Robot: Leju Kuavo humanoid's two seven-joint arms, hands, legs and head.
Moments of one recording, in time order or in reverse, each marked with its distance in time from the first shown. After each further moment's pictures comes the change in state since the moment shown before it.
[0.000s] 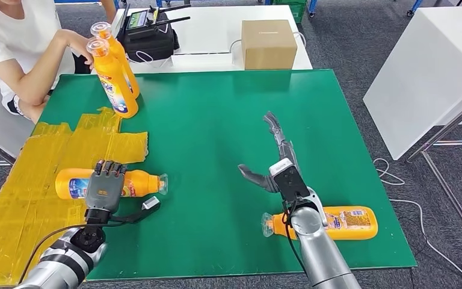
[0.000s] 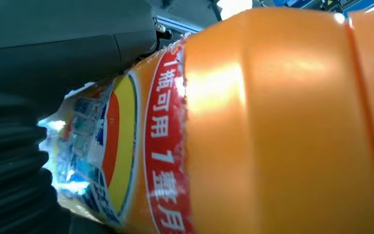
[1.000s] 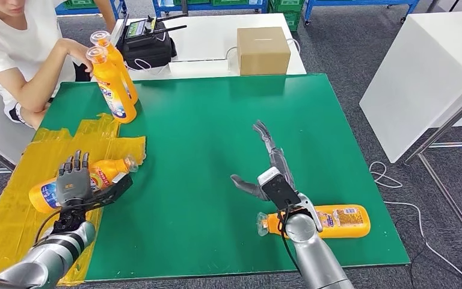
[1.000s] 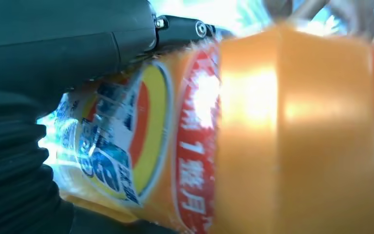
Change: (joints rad) left arm -0.127 -0.047 0.335 0.347 0.375 -0.017 -0.210; right arm 0.040 0.011 0.024 -0.007 0.065 0.013 0.015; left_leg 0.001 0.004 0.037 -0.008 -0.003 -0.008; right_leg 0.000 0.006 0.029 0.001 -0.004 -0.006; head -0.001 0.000
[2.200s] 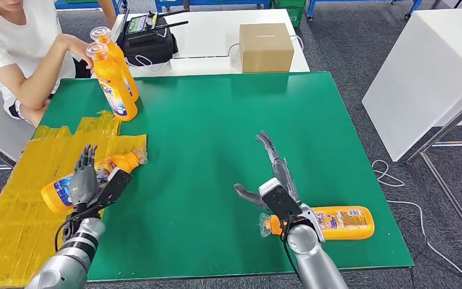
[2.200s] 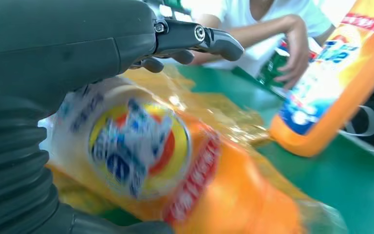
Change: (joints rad) left arm 0.054 -0.198 0.567 -0.193 0.211 -0.037 -0.718; right arm 0.066 0.008 -0.035 -0.038 0.055 -0.012 0.000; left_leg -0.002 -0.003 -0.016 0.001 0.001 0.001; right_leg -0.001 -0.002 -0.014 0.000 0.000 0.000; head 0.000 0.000
